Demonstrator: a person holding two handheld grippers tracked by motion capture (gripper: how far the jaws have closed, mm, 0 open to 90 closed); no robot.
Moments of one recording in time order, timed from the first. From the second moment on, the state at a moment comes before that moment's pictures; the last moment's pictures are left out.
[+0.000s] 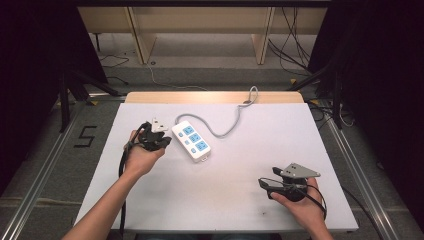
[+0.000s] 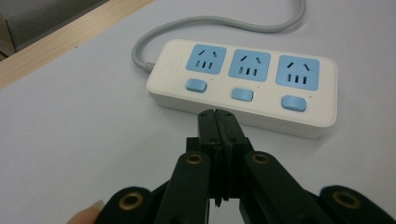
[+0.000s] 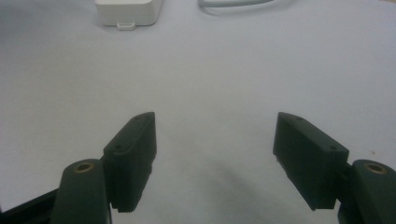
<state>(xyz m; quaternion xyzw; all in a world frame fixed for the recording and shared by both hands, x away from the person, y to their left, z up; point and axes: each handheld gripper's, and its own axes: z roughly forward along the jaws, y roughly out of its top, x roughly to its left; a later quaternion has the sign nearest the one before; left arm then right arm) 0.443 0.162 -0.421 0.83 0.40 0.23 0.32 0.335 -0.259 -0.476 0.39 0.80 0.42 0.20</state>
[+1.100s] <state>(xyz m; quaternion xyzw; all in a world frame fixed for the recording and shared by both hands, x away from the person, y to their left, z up) 0.507 0.134 -0.445 0.83 0.42 0.21 0.29 0.336 -0.259 -0.476 0.39 0.80 0.42 0.20</state>
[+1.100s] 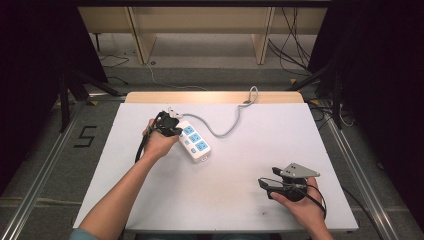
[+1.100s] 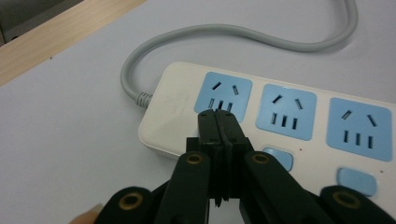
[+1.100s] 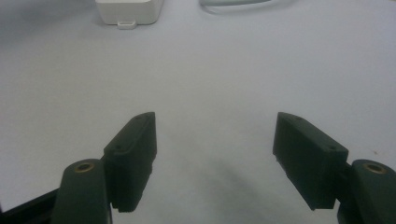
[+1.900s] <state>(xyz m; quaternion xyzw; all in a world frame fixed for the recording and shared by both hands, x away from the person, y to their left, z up) 0.520 0.126 -0.451 0.84 0.42 0.21 0.27 0.336 -0.260 -0.476 0.39 0.80 0.42 0.20</state>
